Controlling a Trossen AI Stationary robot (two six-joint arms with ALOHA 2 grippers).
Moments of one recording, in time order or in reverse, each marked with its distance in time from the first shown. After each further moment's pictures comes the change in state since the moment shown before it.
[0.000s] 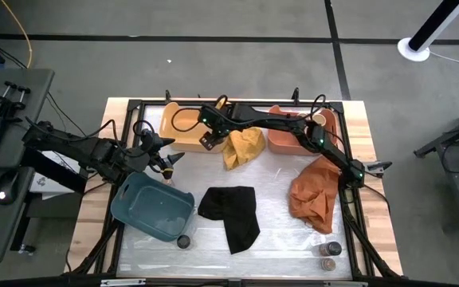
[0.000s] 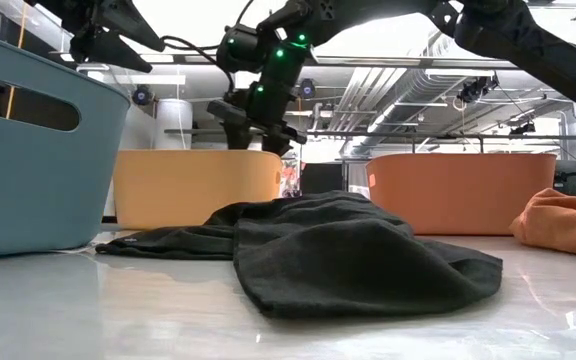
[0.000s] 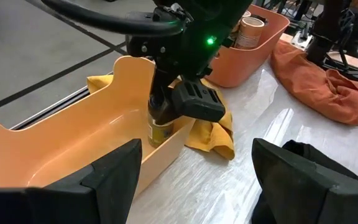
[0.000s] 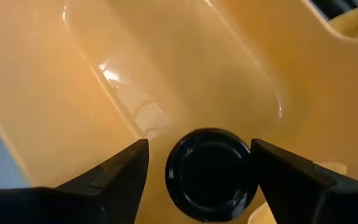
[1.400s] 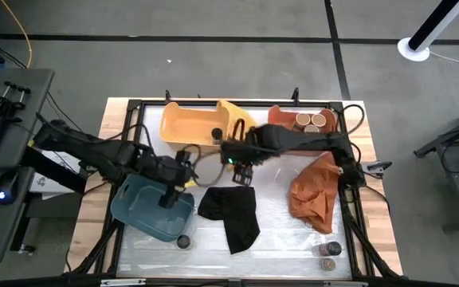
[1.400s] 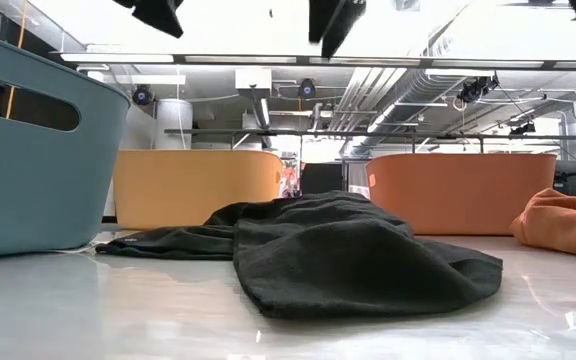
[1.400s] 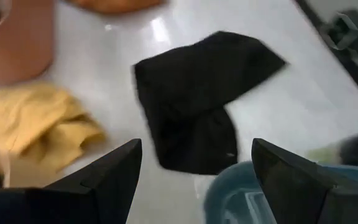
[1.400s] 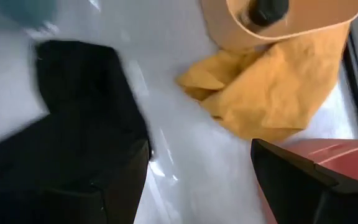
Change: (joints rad) left arm -0.011 0.392 0.331 -0.138 0.671 0.680; right arm 0.368 -0.327 0.028 -0.558 0.113 -0.022
